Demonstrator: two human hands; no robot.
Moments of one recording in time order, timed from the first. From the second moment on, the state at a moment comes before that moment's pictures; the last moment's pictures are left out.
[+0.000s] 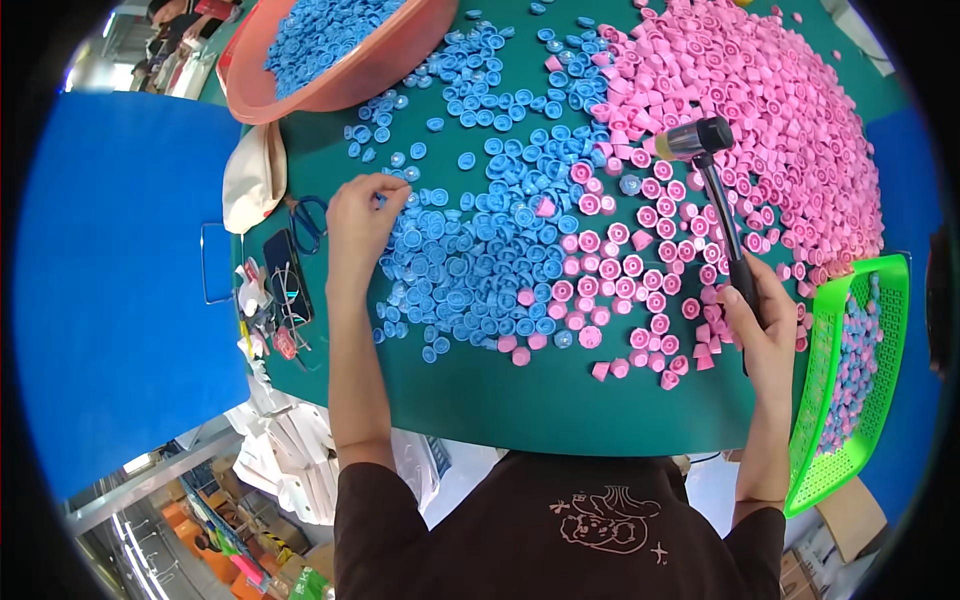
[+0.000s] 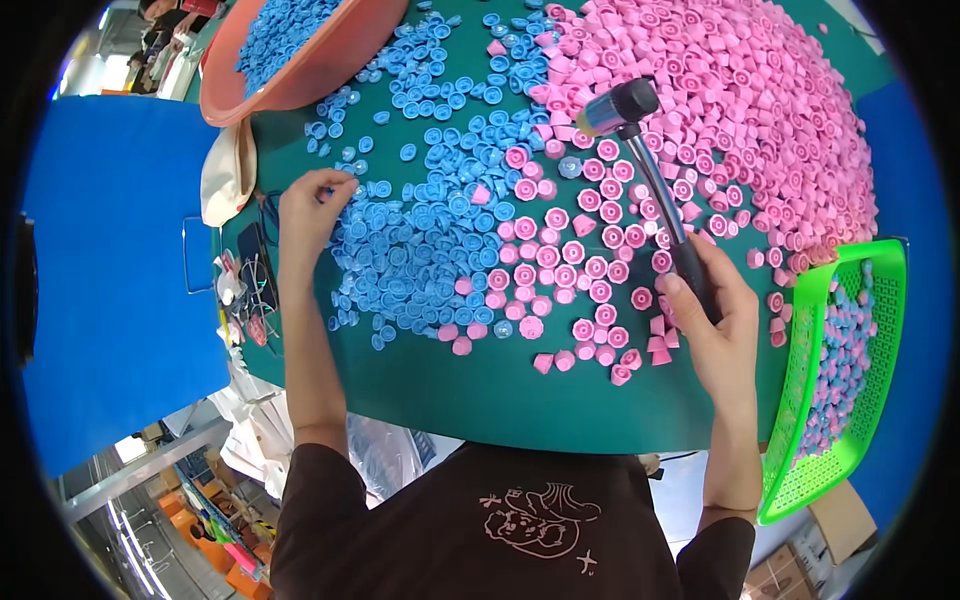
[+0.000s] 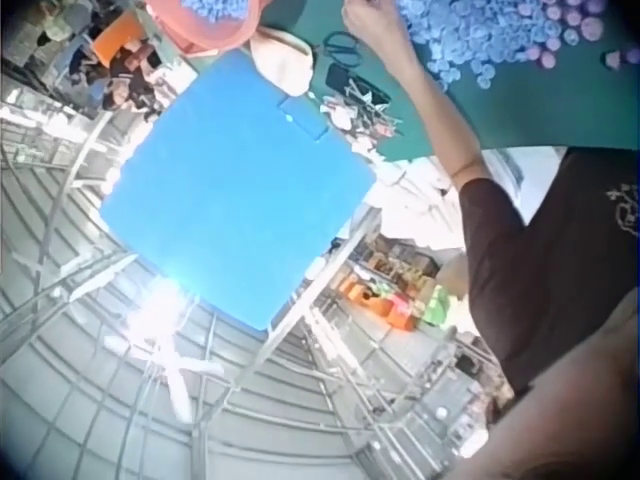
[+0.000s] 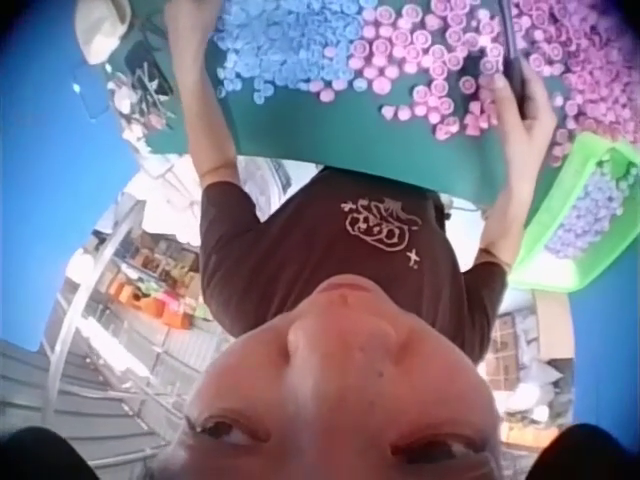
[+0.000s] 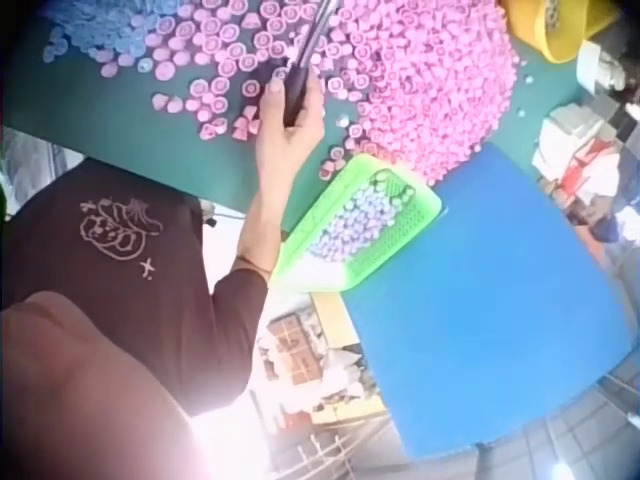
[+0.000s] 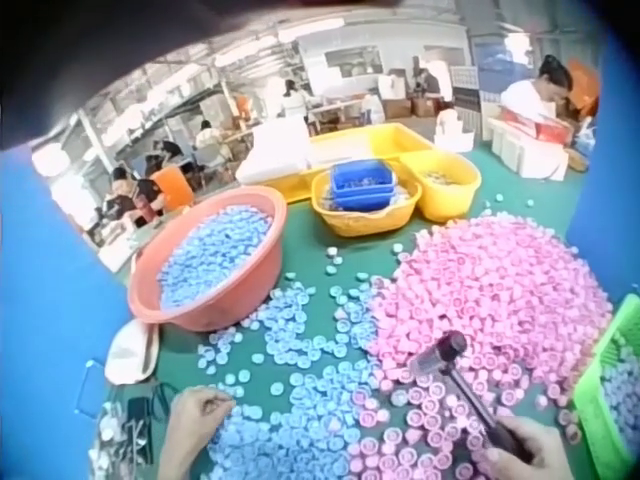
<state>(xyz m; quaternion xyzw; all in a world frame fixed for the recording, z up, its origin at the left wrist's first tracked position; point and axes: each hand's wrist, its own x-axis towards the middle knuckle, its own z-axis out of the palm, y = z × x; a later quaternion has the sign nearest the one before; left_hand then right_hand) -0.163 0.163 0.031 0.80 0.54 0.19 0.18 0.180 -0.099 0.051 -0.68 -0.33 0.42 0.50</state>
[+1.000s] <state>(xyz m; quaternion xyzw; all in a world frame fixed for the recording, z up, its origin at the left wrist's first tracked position) 0.038 0.160 0.010 0.95 0.17 0.20 0.18 0.203 -0.092 0.052 -0.75 -0.42 0.30 0.41</state>
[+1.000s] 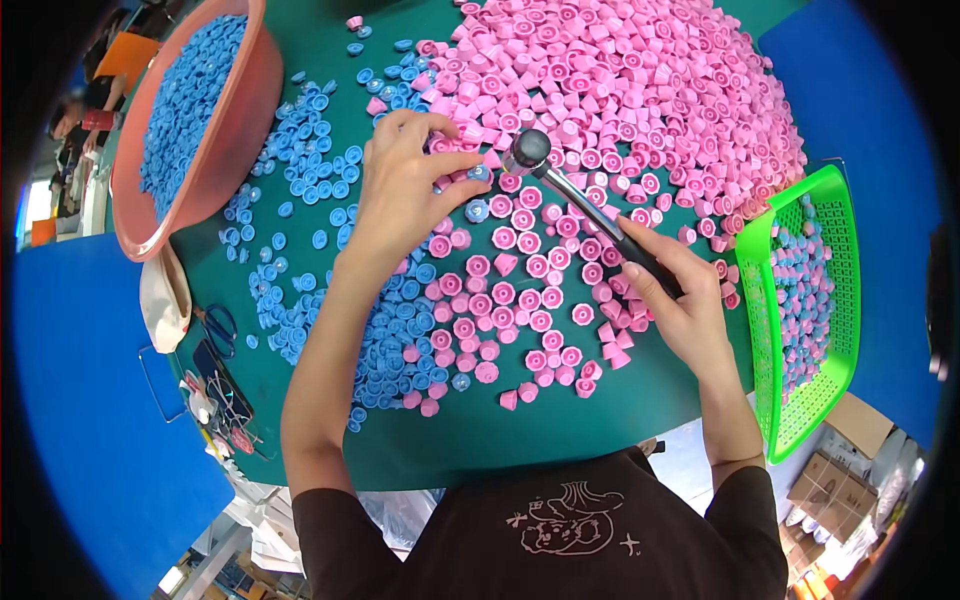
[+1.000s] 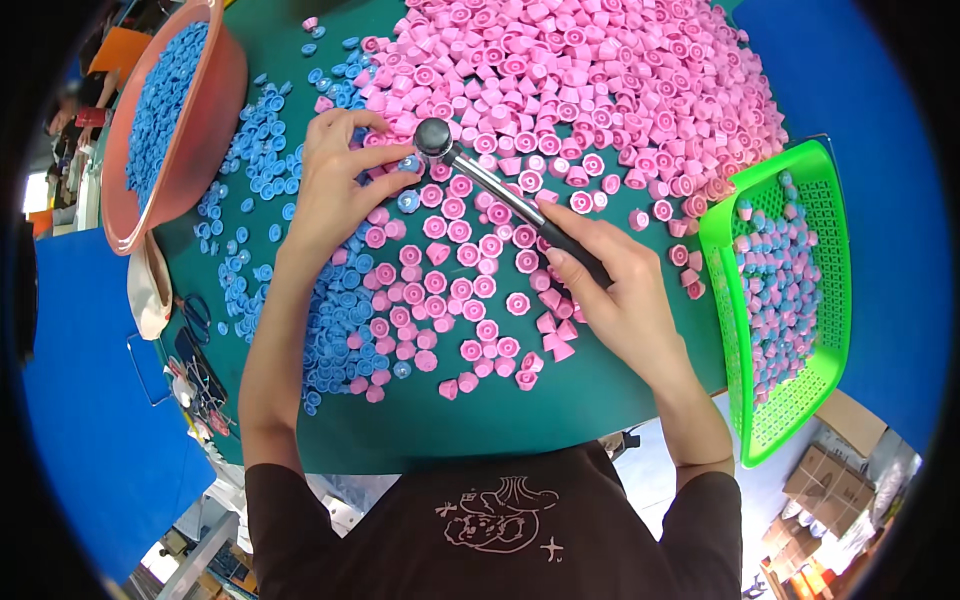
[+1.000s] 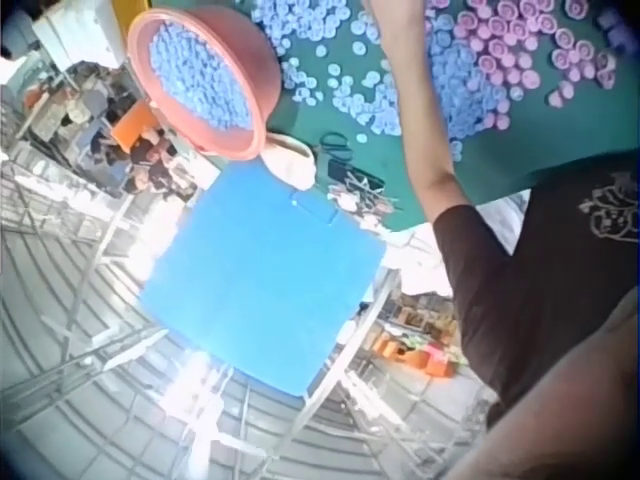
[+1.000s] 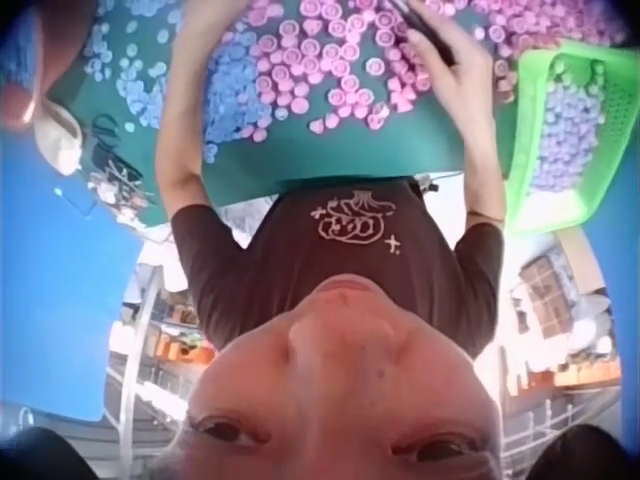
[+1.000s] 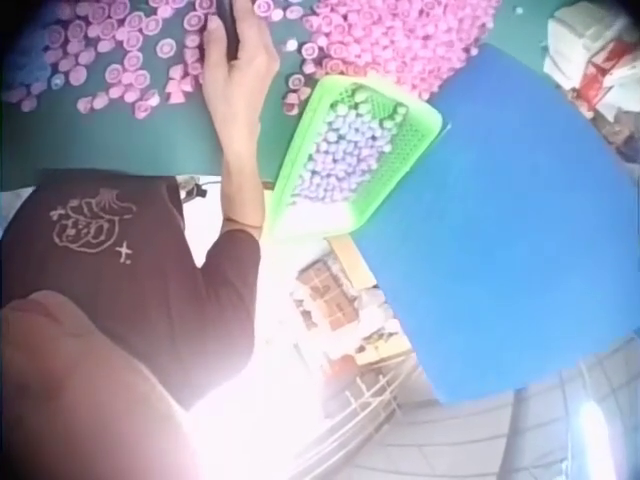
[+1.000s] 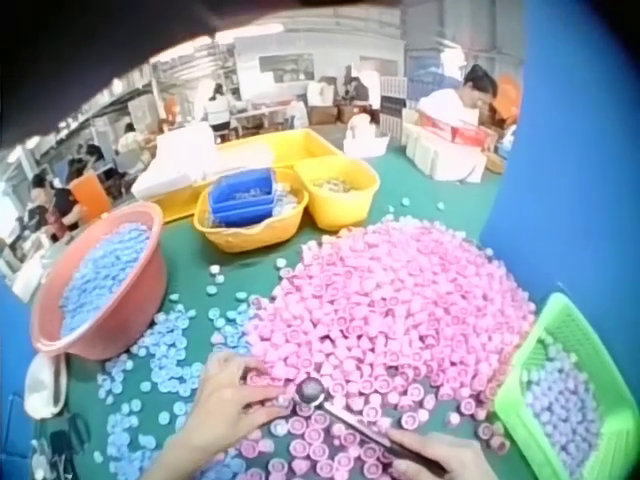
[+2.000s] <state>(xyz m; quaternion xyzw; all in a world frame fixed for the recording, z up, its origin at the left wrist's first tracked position) -0.162 0.226 0.044 0.79 0.52 0.25 0.18 0.197 -0.079 0.050 -0.72 -0.49 0.25 0.42</state>
